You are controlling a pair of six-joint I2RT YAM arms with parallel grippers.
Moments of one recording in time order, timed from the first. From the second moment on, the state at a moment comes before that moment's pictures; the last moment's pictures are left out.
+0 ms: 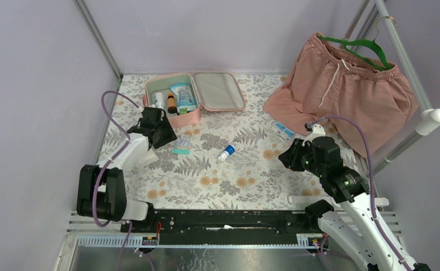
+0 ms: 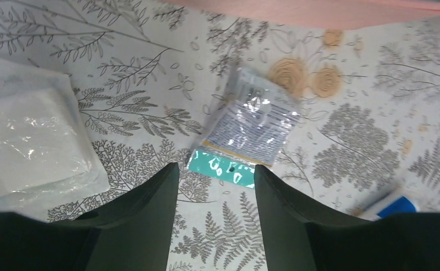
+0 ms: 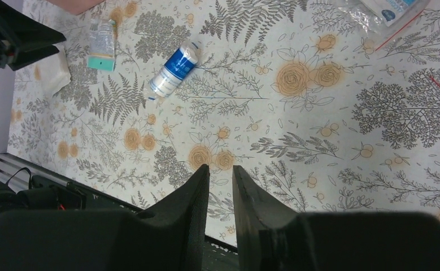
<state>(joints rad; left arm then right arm) -0.12 1.37 0.85 -0.40 -0.01 -0.56 0.42 0.60 0.72 -0.72 -0.09 0.52</state>
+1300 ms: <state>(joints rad) -0.12 1.56 0.77 -0.13 0.02 -0.62 0.42 0.61 0.72 -0.71 -0.12 0.52</state>
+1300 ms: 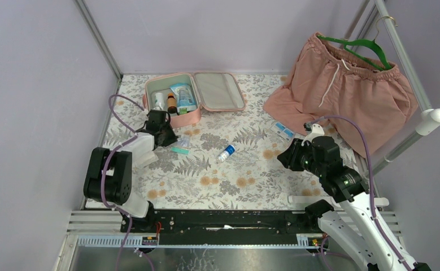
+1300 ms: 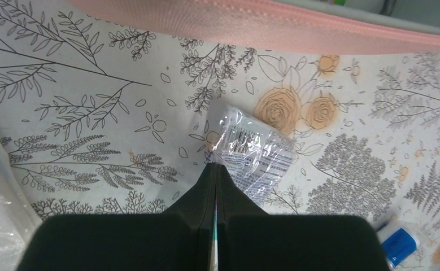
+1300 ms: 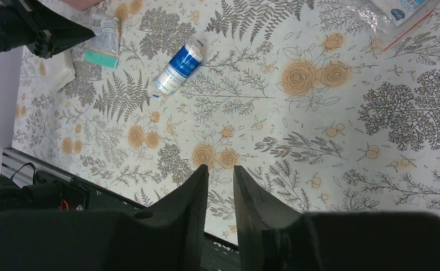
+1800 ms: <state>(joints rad) -0.19 1.40 1.10 -0.30 0.06 -0.60 0.42 0.61 0.72 -0.71 -0.12 0.52</state>
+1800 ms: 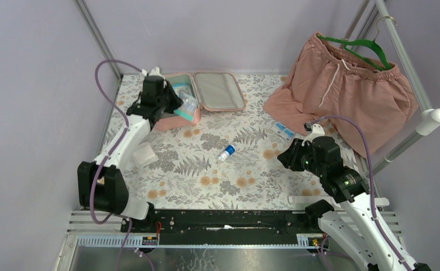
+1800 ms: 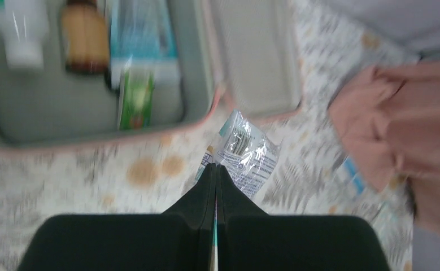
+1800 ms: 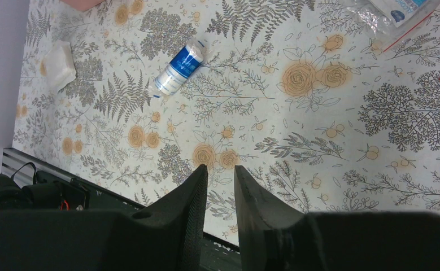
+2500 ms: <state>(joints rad) 0.00 1.83 1.45 -0.37 0.09 -0.54 0.42 0.76 0.75 -0.72 0.02 0.54</state>
